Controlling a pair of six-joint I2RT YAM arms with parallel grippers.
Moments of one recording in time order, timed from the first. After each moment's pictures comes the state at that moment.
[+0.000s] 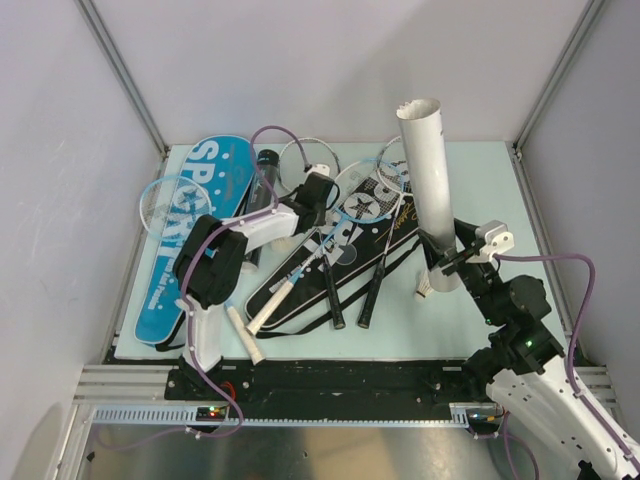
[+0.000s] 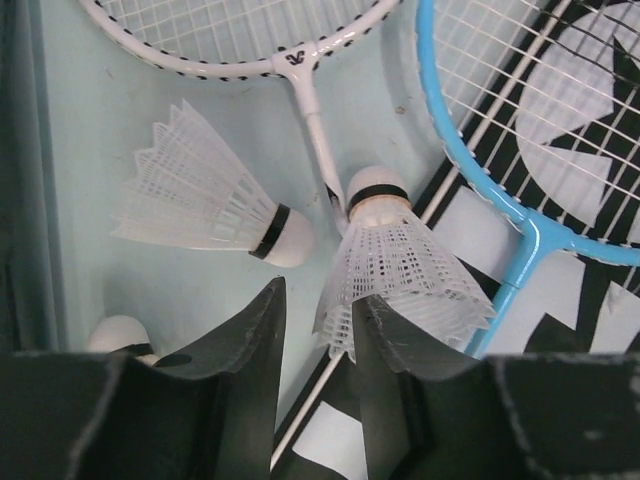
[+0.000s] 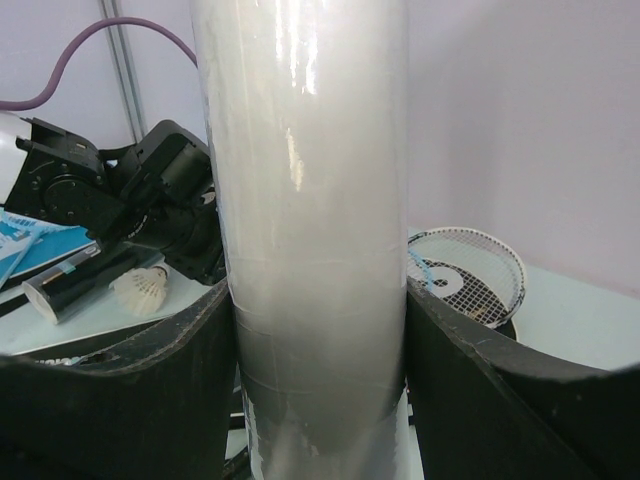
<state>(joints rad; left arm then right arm) -0.60 2.01 1.40 -0.19 -0.39 -0.30 0.58 0.41 0.55 0.11 0.09 -0.08</state>
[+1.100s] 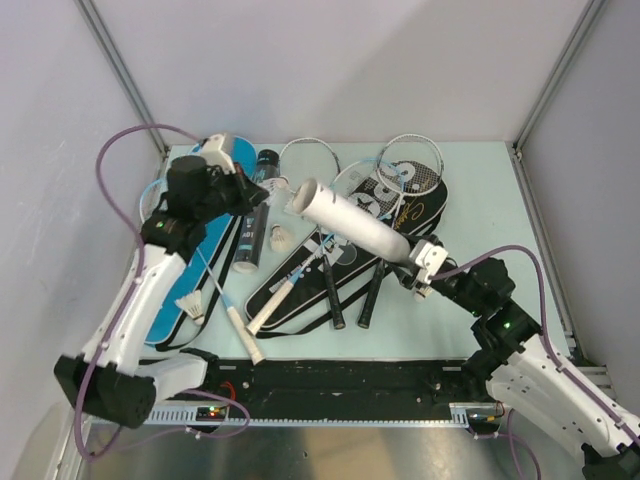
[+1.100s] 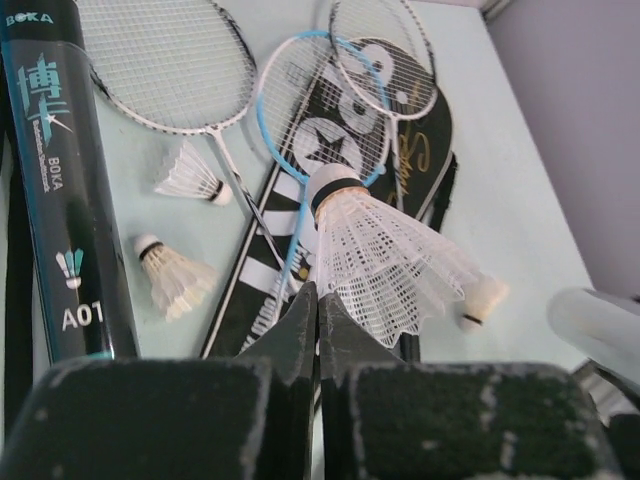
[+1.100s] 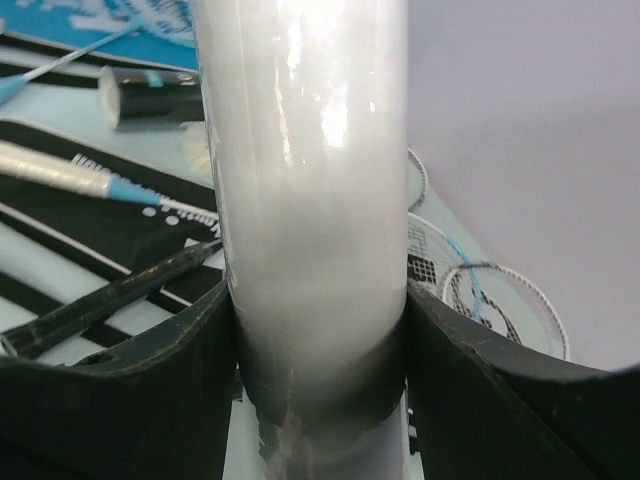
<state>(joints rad) -0.28 1.18 1.20 -0.41 0.24 -0.39 0.61 0.58 0.54 0.06 -0.25 -0.45</state>
